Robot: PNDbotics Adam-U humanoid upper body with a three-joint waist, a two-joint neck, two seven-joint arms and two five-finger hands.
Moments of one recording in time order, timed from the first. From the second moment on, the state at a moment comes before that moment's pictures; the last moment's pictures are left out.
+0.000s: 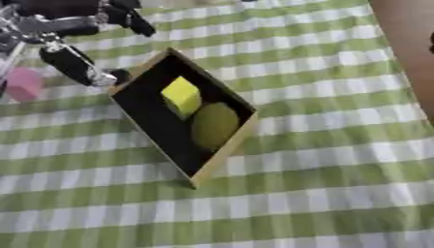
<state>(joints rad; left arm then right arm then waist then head) -0.97 0.62 -0.26 -1.46 -0.48 -0.19 -0.69 -0.18 -0.36 -0.17 -1.99 -0.25 -0.39 -0.04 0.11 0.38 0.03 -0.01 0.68</state>
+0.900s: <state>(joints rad) -0.87 0.78 -0.14 -1.22 -0.57 -0.17 -0.59 -0.18 -0.36 -0.17 -1.99 -0.23 -0.41 -0.04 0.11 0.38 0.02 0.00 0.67</state>
